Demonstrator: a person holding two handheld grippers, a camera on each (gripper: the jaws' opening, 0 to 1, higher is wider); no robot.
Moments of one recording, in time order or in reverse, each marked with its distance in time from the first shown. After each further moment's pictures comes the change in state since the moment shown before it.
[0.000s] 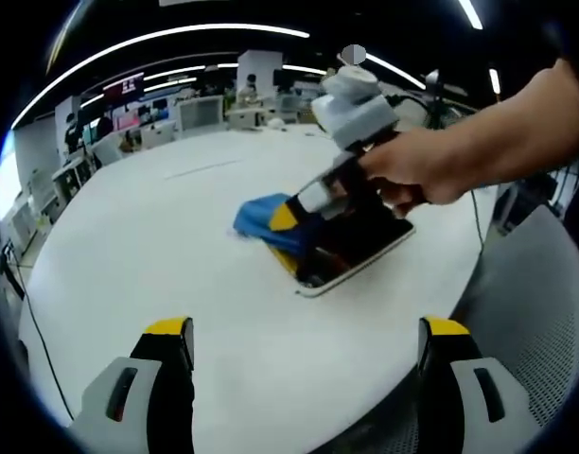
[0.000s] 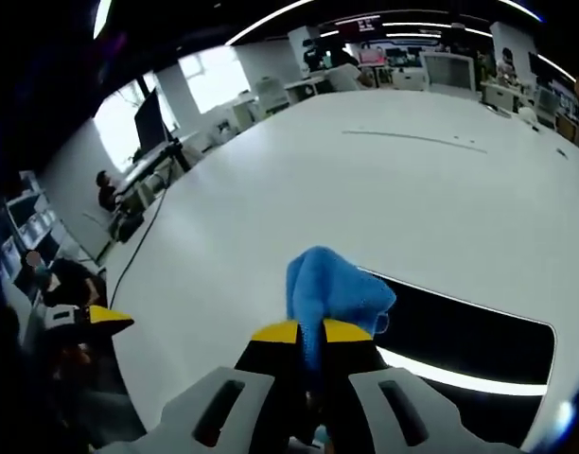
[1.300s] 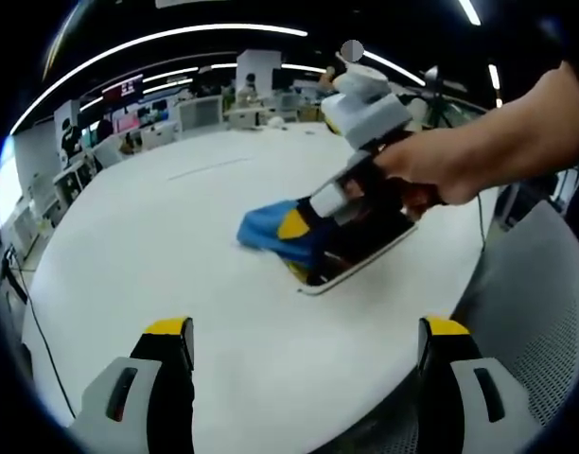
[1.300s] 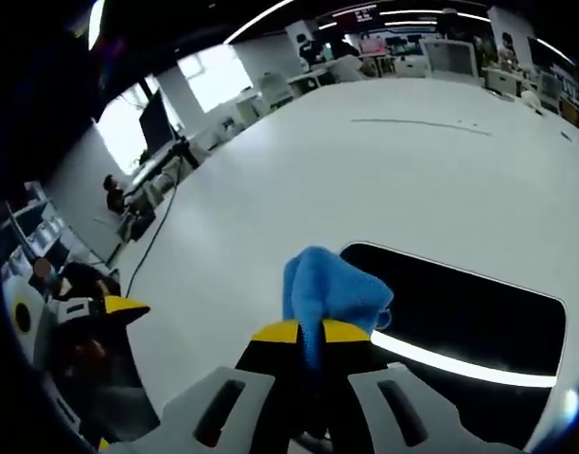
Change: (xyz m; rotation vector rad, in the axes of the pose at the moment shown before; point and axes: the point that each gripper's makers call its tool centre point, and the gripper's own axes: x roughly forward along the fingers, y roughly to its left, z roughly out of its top) left arm -0.001 0.001 -0.001 0.017 0.010 0.009; right arm -0.008 0.010 -0.014 0.027 0.028 0.041
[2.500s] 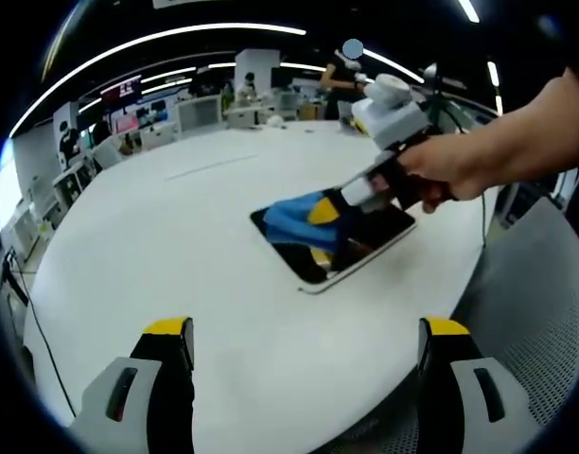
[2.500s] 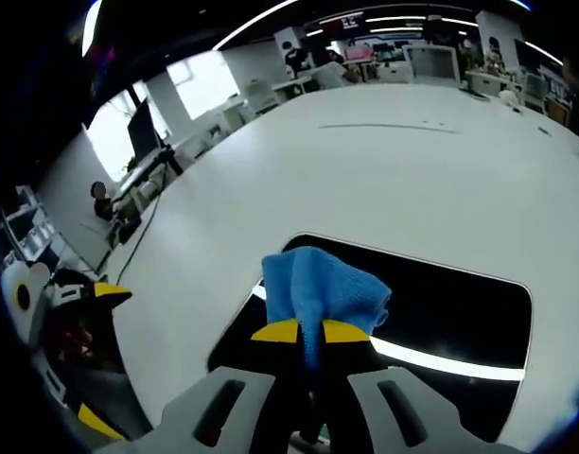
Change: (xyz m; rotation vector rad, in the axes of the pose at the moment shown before) left arm 0.000 0.000 -0.001 0.009 0.005 0.003; right arm -0.025 -0.044 -0.011 0.030 -0.030 -0.056
